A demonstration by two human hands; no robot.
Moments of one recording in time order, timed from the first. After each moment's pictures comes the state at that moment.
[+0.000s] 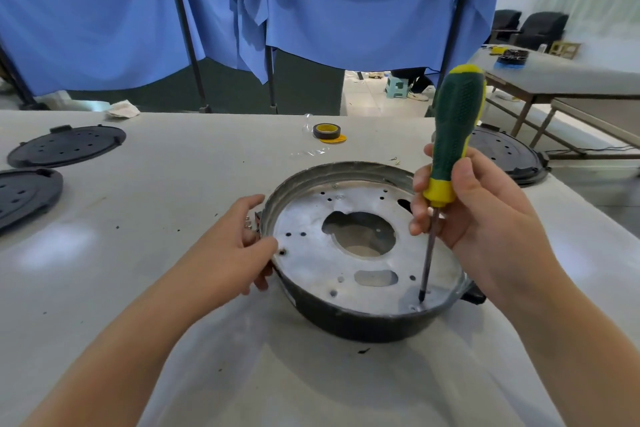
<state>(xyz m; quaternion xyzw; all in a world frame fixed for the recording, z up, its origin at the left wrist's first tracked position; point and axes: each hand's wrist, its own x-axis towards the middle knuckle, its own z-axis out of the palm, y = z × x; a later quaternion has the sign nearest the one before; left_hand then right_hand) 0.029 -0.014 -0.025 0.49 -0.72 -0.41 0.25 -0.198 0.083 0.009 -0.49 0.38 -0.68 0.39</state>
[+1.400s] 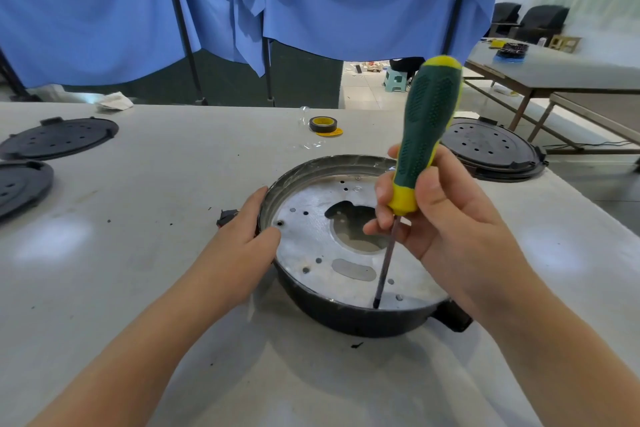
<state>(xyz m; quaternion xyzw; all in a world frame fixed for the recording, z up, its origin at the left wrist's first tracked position) 0.014 -0.018 -0.046 0.48 -0.72 -0.40 0.29 -0.181 0.086 0.002 -0.52 0.32 -0.64 0.46</state>
